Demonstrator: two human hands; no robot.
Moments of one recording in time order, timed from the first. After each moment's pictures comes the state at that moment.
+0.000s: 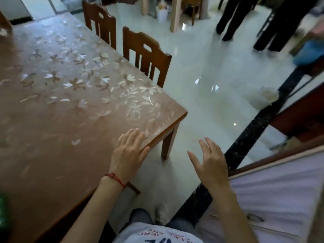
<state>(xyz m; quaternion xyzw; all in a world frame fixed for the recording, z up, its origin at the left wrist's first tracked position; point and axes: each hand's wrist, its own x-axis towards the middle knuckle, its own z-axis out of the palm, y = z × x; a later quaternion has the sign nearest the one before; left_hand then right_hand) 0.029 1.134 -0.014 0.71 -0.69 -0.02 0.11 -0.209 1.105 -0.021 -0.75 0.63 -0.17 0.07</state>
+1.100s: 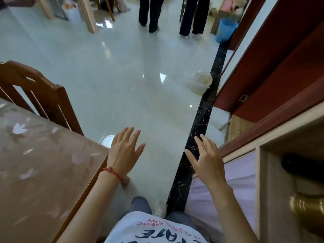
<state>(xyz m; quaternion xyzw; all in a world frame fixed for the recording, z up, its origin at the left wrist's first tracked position) -0.192 0.869 -0.034 0.58 -0.81 -0.08 0.10 -0.428 0.944 -0.036 -0.63 0.76 -0.17 0.05</state>
